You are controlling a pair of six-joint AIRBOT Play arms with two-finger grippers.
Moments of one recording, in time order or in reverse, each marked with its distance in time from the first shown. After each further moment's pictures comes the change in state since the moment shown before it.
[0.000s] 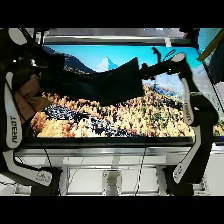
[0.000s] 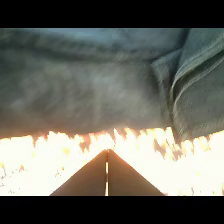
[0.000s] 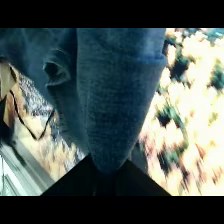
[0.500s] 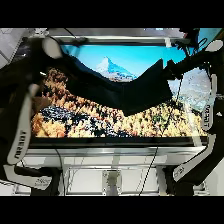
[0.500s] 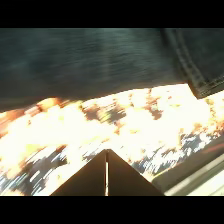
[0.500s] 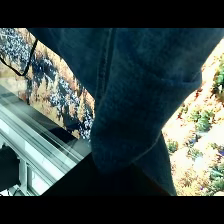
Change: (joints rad) left arm -0.355 0.055 -0.238 0.021 0.096 -0.023; right arm -0.156 0.188 0.008 -0.110 0.322 0.066
